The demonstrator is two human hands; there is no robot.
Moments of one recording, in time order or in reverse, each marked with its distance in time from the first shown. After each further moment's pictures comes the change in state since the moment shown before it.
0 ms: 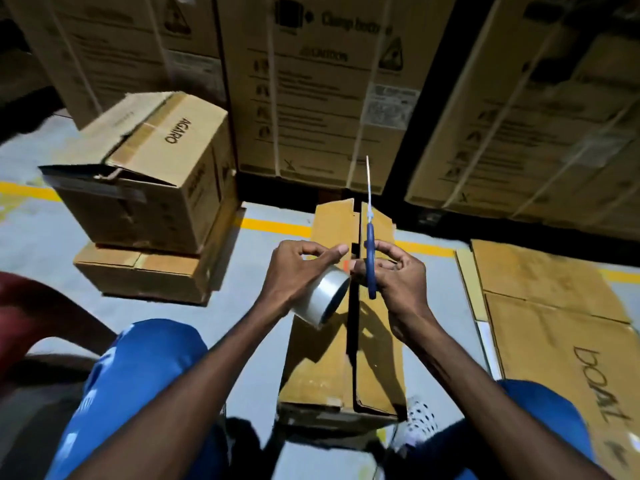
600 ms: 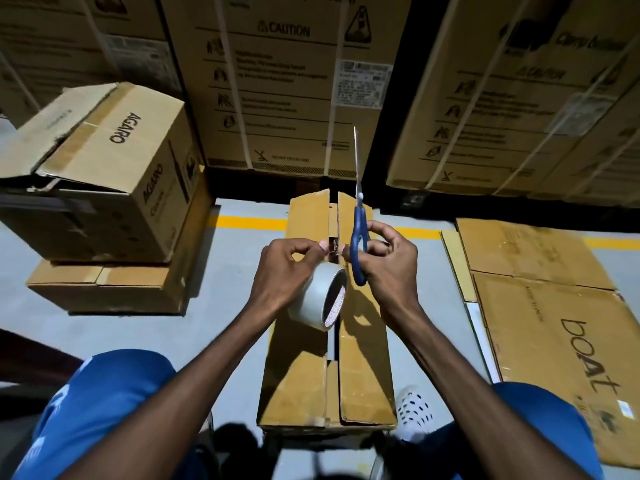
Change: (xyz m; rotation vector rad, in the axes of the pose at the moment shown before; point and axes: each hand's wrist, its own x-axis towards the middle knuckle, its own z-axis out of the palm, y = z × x) left_hand 0.022 0.005 0.031 0.090 -0.046 0.063; right_hand 0.037 0.008 -0.018 -0.013 0.094 -0.044
